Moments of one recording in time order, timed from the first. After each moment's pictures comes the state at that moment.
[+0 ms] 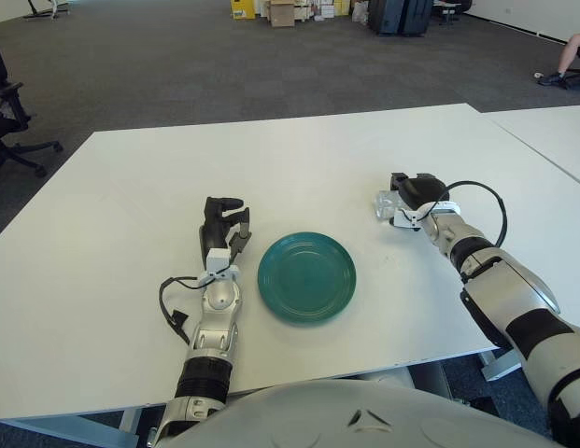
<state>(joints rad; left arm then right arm) 0.04 -0.10 0.03 0.26 0.19 -0.30 0.36 -0.78 -0.32 0.57 1.38 -0.80 -0.23 -0.46</state>
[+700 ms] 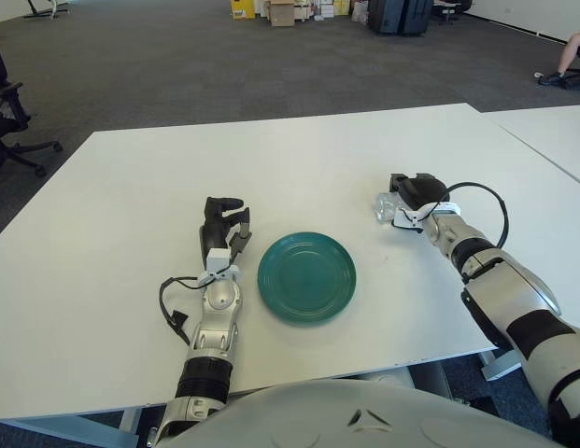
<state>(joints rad) 0.04 -0.10 0.03 0.26 0.19 -0.30 0.36 -0.78 -0.32 0.57 1.38 -0.80 -0.25 -0.45</state>
